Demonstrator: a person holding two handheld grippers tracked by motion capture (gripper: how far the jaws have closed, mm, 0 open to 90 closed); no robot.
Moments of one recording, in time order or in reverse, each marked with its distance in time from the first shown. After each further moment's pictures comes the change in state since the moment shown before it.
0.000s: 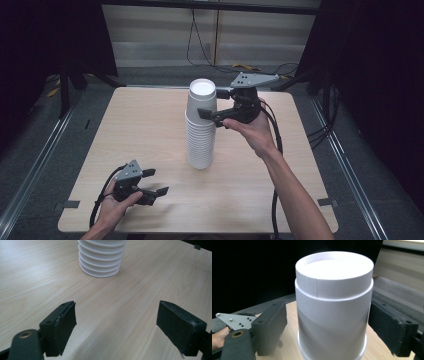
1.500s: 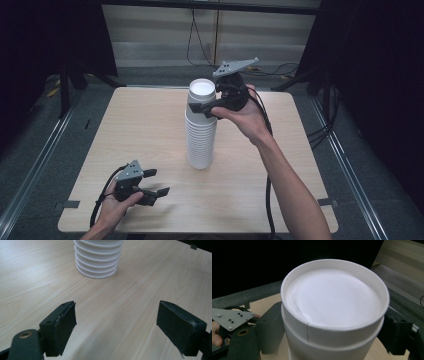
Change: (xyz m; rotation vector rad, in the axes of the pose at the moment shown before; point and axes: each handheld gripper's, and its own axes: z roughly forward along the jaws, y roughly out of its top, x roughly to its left) left arm -0.001 0.000 0.002 -0.002 -0.020 0.010; right arm -0.003 0.028 0.026 0.146 -0.003 -0.061
